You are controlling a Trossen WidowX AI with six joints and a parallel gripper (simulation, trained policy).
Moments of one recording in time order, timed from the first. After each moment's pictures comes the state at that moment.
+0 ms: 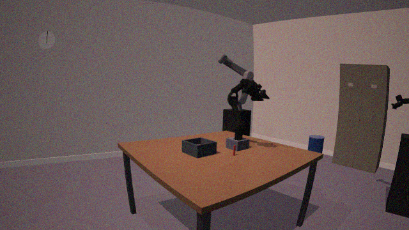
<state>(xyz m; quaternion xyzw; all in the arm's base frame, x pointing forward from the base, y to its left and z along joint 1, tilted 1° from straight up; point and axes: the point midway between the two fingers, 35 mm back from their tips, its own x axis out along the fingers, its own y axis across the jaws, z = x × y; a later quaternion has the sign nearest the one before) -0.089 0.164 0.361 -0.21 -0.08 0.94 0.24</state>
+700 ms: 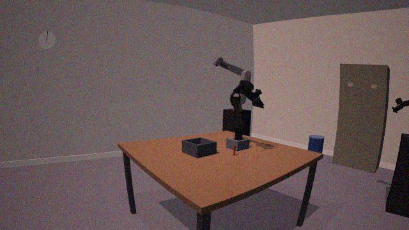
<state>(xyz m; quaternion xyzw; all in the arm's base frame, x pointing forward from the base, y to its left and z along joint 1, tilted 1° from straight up) -0.026 0.182 0.316 -0.24 0.20 0.84 0.44</state>
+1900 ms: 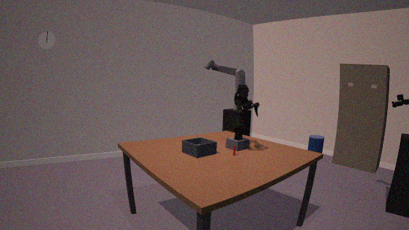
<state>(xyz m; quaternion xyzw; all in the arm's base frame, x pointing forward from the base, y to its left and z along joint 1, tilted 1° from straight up) 0.065 0.155 0.231 -0.10 0.60 0.45 0.65</state>
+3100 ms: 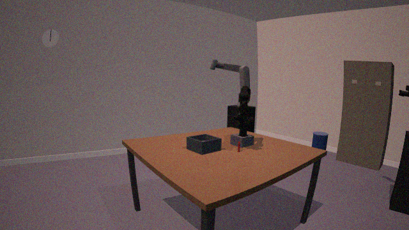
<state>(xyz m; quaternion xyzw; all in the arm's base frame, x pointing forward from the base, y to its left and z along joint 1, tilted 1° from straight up) 0.110 0.099 0.132 0.09 0.76 -0.11 0.63</state>
